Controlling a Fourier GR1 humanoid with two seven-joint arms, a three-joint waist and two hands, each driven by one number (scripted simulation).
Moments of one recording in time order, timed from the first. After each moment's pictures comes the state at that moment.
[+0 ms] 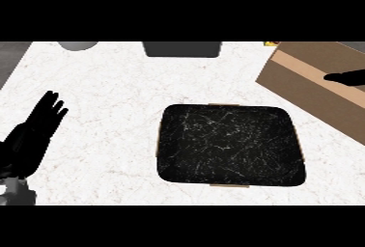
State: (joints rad) left arm -0.05 0.25 0.19 -1.63 0.24 -0.08 0.27; right arm -0.83 -0.57 -0.51 -0.56 0.49 0.11 -0.36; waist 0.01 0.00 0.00
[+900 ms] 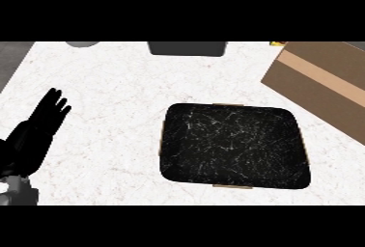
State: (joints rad) left arm -0.06 0.23 0.18 -1.65 0.24 -0.10 0.28; right arm -0.77 -0.93 -0.66 -0.27 0.34 0.40 -0.55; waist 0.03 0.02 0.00
